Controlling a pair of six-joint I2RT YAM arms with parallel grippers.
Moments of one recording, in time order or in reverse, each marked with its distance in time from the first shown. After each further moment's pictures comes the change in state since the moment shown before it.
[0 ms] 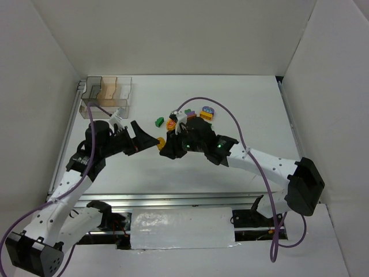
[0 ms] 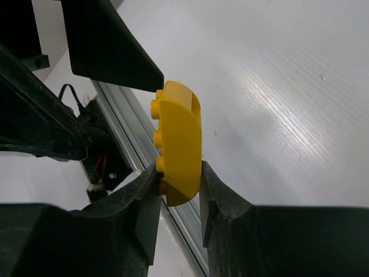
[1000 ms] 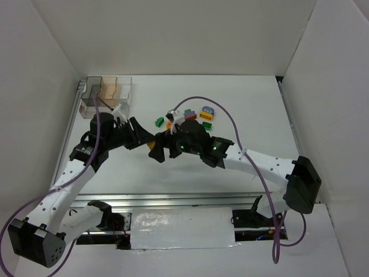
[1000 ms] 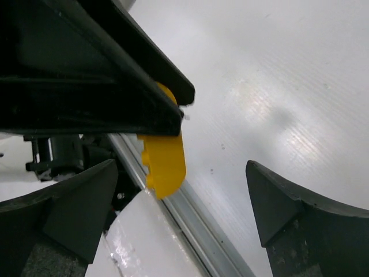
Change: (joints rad) left arm -0.008 0.095 0.066 -0.025 -0.035 -0.006; right arm 0.072 0.041 0.052 0.019 0.115 0.079
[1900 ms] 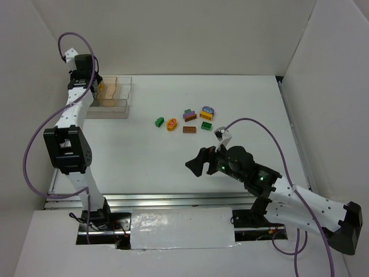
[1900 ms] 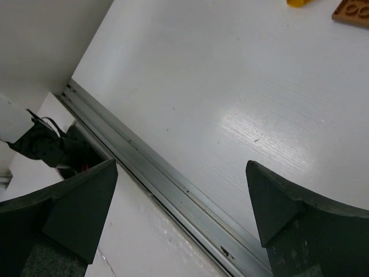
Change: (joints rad) left arm 0.395 0.946 0.912 0.034 -0.869 0.262; right arm -0.047 -0.668 -0.484 -0.085 0.217 0.087
